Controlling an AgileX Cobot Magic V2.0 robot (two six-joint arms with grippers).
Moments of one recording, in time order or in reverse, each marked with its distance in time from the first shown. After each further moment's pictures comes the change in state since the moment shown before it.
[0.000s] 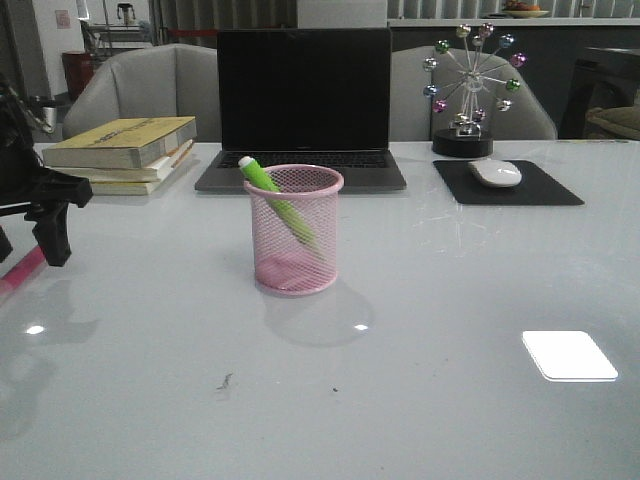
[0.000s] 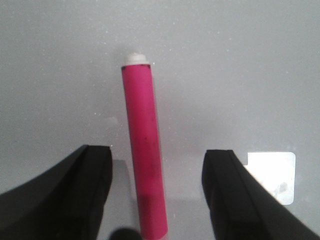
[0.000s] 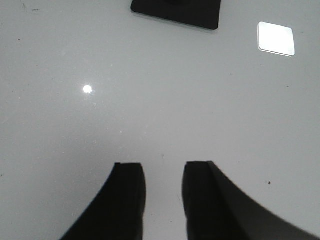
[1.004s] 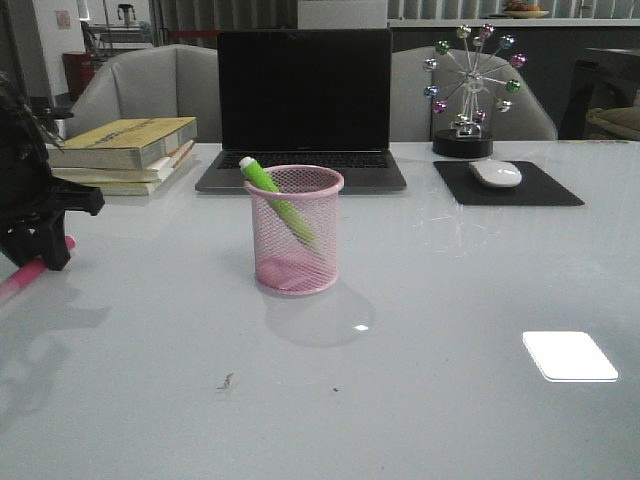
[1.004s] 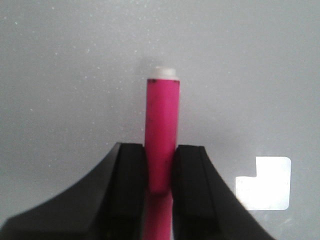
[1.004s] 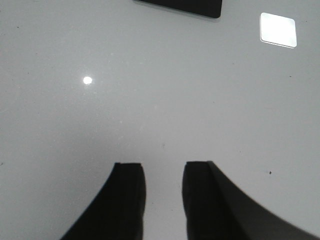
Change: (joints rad) left arm -0.011 0.067 -0.033 -0.015 -0.009 0.000; right arm 0.000 -0.002 0.000 -0.003 0.035 0.000
